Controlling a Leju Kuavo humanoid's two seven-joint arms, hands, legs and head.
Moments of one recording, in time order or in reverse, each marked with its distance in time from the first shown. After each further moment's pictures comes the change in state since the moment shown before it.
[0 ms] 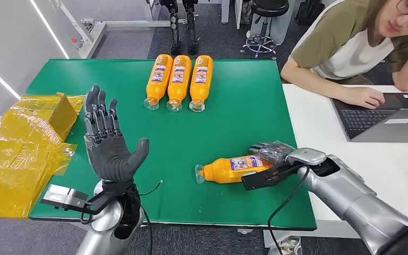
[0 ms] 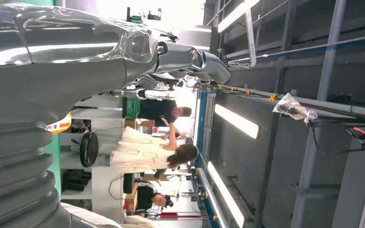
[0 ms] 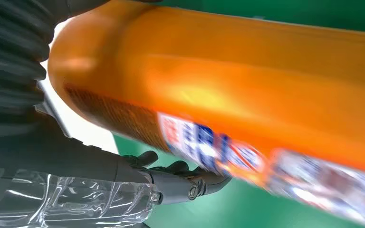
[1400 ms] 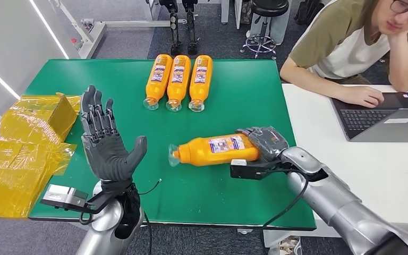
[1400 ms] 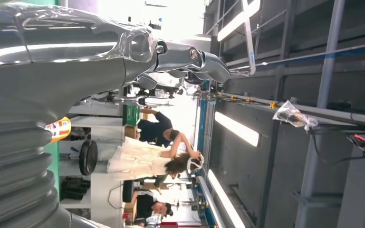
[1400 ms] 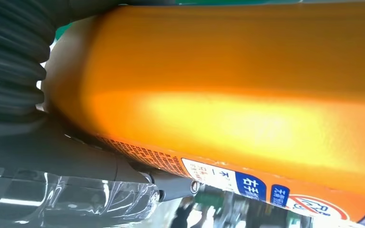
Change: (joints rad) left arm 0.000 -0.001 0.001 -0.003 -0.004 0.048 0.000; right arm 0.081 0.106 -0.123 -0.008 -0.070 -0.493 -0.052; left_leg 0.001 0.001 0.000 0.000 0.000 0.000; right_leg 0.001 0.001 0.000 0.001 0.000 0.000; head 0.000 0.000
